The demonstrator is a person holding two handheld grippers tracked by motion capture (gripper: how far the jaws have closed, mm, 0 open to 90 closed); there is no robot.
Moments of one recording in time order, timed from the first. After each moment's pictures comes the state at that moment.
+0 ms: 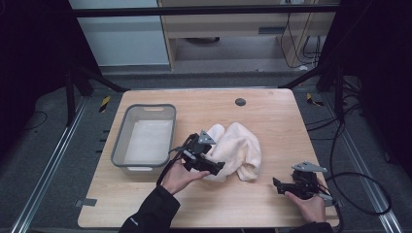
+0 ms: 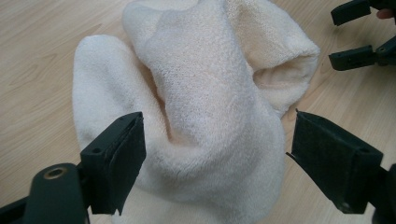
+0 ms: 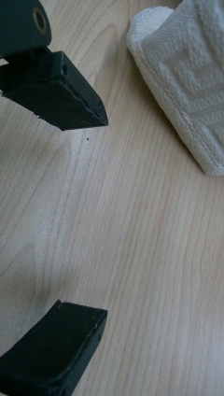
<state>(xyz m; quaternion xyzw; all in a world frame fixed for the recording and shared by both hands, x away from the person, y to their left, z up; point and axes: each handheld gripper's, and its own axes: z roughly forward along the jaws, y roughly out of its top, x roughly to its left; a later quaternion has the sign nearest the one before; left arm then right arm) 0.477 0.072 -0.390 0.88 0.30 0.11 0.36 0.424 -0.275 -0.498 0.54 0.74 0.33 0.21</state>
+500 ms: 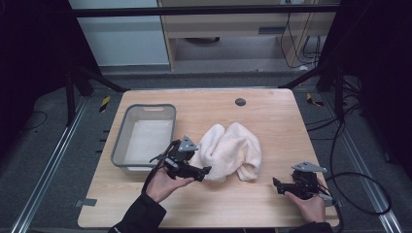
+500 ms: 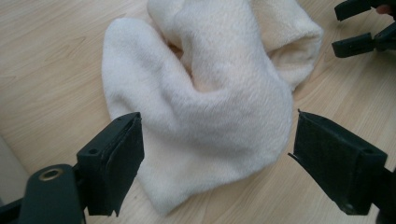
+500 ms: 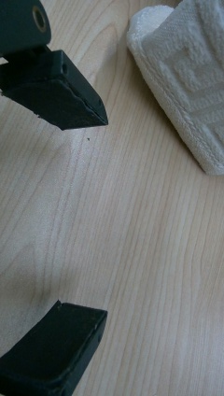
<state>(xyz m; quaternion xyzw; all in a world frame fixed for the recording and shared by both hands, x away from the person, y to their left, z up) 0.455 0.117 -0.398 0.86 0.32 0.12 0.38 0.423 -0.275 -0.498 0.54 0.74 0.33 0.21</state>
